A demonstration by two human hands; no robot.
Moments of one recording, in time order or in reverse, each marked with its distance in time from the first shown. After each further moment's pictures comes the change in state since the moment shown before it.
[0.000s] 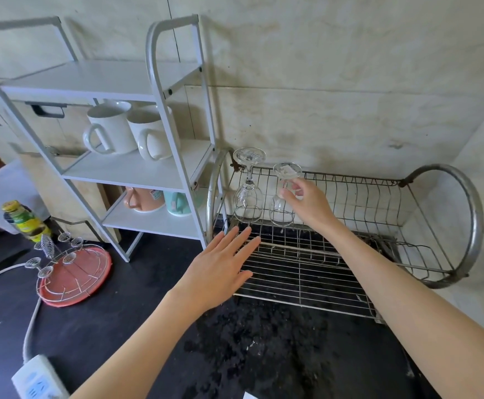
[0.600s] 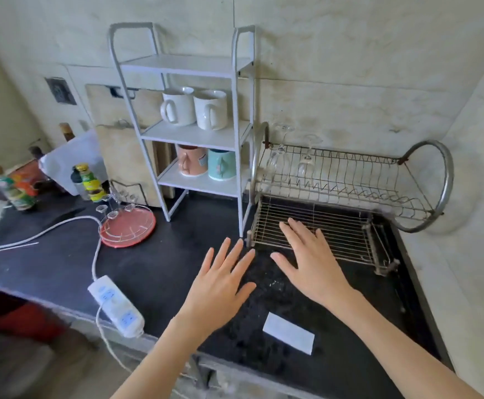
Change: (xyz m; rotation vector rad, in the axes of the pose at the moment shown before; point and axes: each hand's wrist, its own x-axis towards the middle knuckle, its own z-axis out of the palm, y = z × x) left_hand -0.200 0.047 0.031 0.033 0.130 -0.185; right_hand -0.266 -0.071 0.042 -0.464 -0.142 -0.226
